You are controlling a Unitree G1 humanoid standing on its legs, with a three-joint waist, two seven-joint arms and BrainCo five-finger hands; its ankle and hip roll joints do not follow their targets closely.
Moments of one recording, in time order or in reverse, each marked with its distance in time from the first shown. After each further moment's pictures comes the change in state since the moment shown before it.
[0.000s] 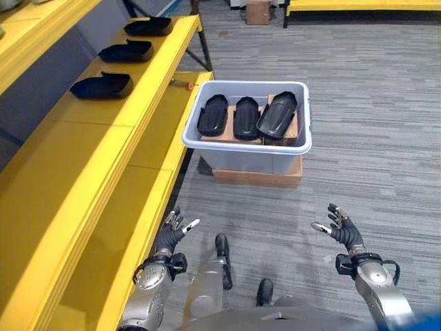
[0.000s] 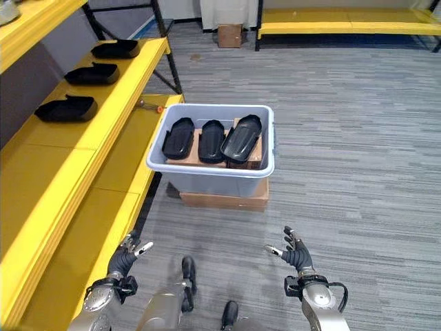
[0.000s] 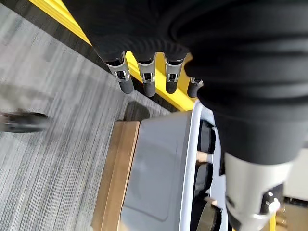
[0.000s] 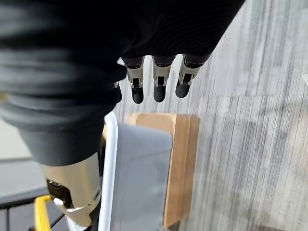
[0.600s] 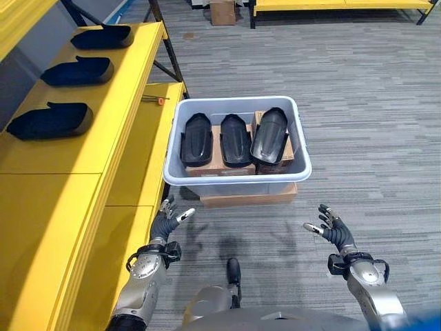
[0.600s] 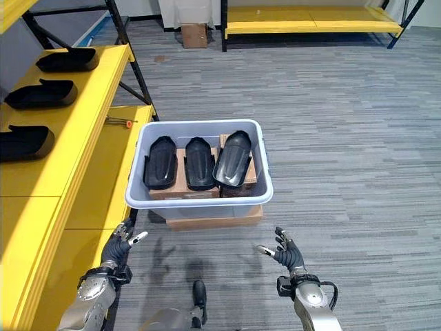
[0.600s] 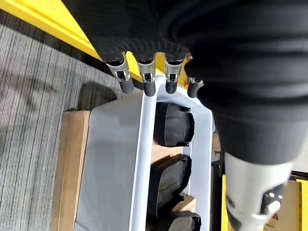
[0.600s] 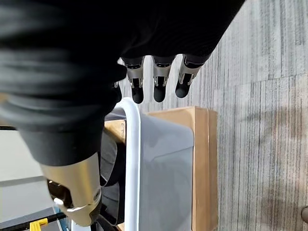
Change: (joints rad) left arm -0.055 0.049 0.015 -0.022 -0.002 -0.004 0.014; right arm -0.011 0.041 0.002 -0.024 -0.002 0.012 0.034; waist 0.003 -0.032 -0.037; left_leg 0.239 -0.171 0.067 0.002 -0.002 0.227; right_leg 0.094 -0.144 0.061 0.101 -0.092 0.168
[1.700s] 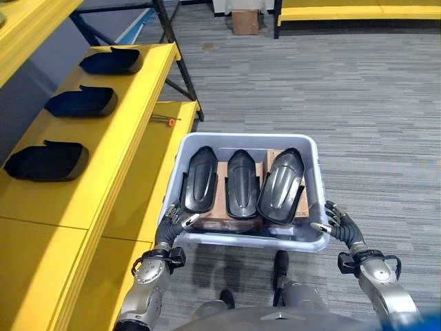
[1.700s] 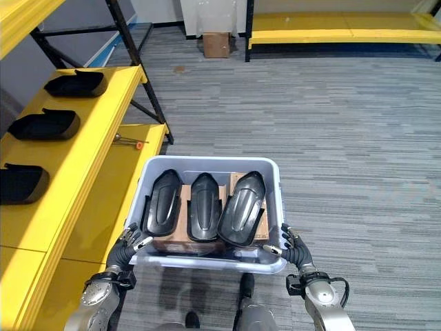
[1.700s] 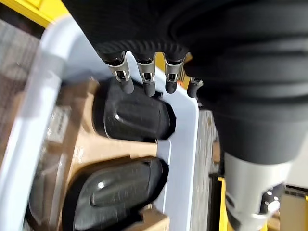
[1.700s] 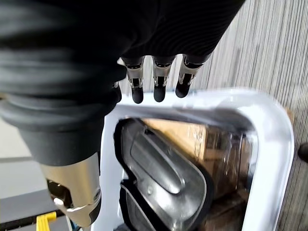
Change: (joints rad) left arm 0.019 -0.041 -0.007 0.007 0.013 0.003 -0.045; right arm 0.017 -0.084 -0.014 -0.049 0.002 -0.001 0.025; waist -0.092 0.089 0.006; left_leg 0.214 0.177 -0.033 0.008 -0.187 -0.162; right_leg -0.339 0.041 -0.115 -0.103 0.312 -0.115
